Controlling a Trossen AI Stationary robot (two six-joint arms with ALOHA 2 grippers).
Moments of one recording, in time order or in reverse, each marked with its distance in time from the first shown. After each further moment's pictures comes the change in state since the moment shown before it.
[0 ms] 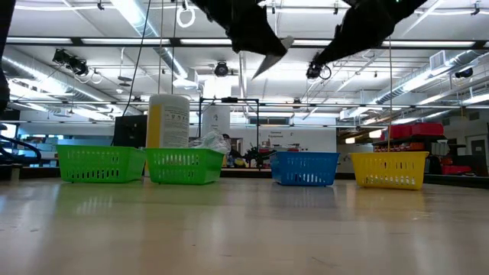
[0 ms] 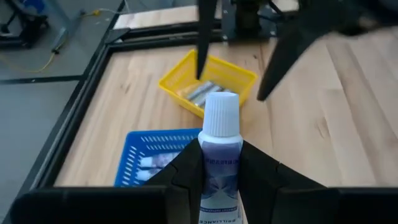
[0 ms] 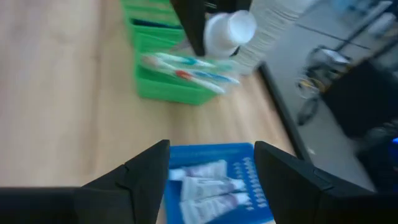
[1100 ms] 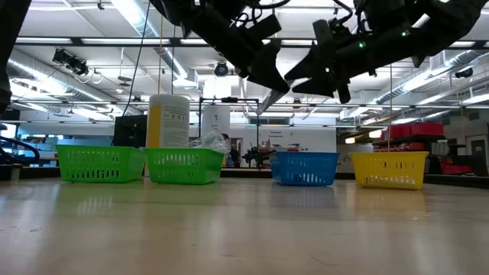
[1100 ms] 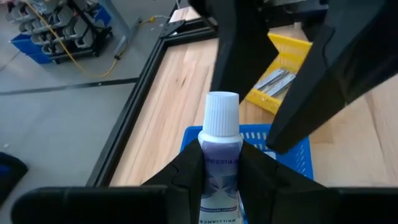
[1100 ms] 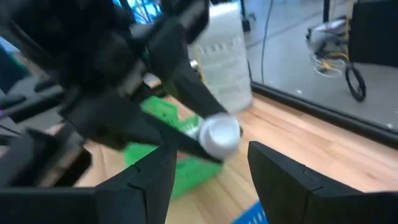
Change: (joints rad) left arm 0.078 0.111 -0.101 0.273 -0.152 0.122; right arm -0.217 0.144 -0.320 0.859 -0.101 0.479
